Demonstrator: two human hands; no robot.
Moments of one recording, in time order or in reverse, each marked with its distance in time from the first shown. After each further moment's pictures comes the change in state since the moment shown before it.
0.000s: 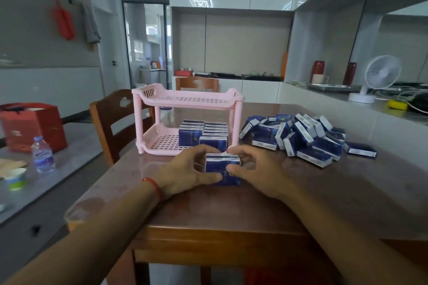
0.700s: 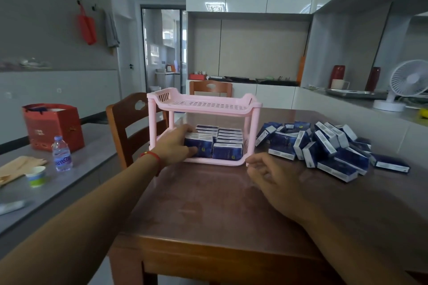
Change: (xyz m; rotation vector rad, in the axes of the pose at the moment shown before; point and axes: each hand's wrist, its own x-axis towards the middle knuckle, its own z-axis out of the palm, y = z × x) left_hand 0.042 -0.025 -0.079 0.446 0.278 -0.160; right_hand -0.002 0.001 0.010 -0.043 0.126 -0.068
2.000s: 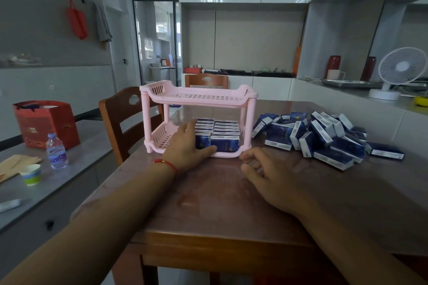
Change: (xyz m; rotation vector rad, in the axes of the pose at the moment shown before) left_hand -0.007 0.013 0.043 0.080 0.126 0.088; right_hand -0.004 -0.006 0.001 -0.163 -0.030 -0.068
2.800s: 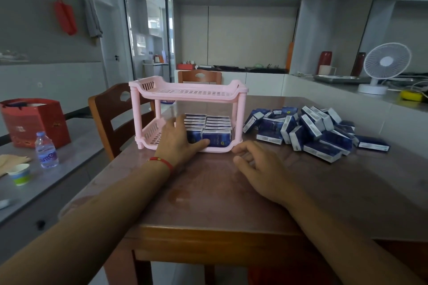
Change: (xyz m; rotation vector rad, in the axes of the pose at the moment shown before) left_hand -0.002 0.007 0.007 0.052 0.128 -0.035; right_hand 0.003 0.003 0.000 0.004 0.016 0.027
